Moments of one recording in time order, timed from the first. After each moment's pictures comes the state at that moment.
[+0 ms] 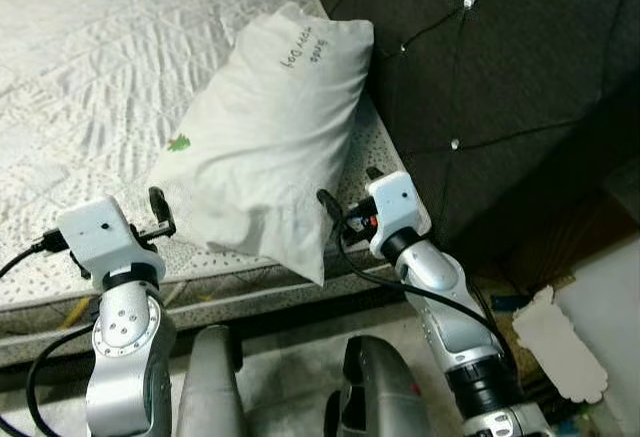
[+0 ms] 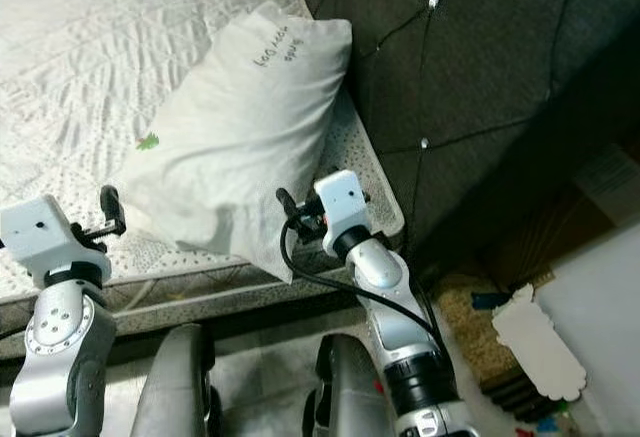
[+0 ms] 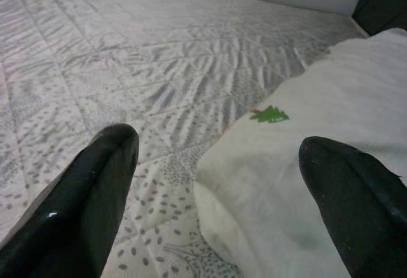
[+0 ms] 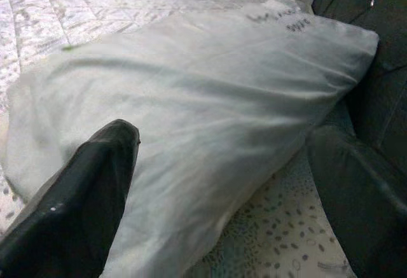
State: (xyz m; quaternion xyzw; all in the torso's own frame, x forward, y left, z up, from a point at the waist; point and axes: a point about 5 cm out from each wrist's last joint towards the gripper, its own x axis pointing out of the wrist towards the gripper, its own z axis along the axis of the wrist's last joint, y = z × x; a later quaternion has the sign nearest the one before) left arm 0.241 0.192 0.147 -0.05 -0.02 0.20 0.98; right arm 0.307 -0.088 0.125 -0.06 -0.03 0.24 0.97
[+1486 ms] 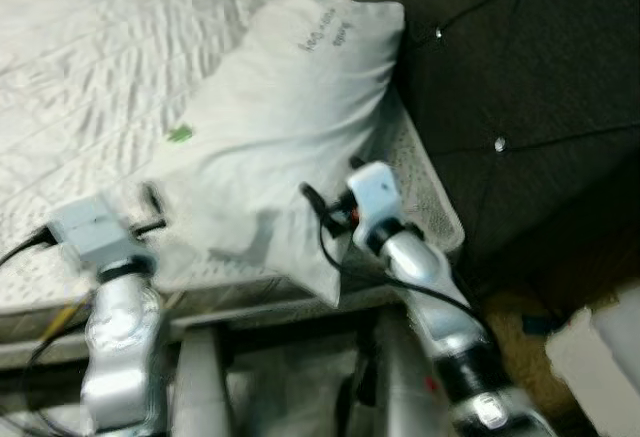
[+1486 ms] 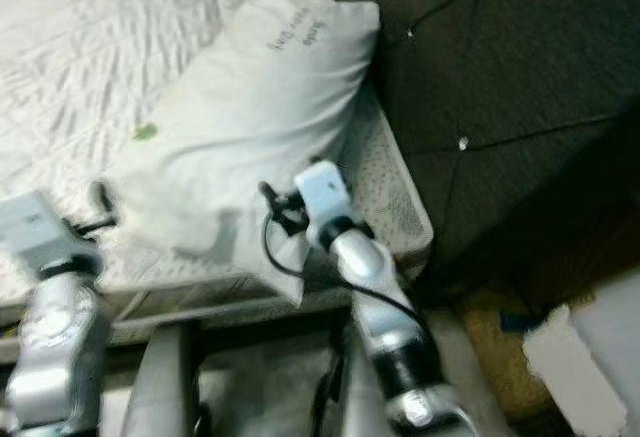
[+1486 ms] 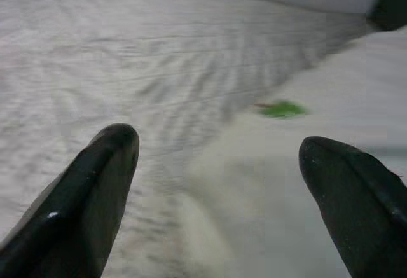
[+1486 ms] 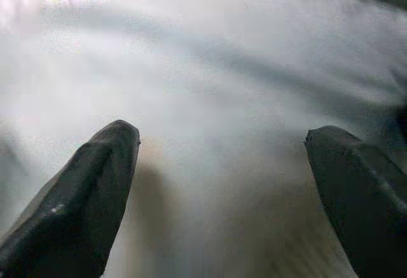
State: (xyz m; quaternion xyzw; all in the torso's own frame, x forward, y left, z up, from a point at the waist) left arm 0.251 0.185 0.153 -0.05 -0.04 0.19 0.98; right arm 0.314 -0.084 0.119 -0.10 -0.02 0.25 0.96
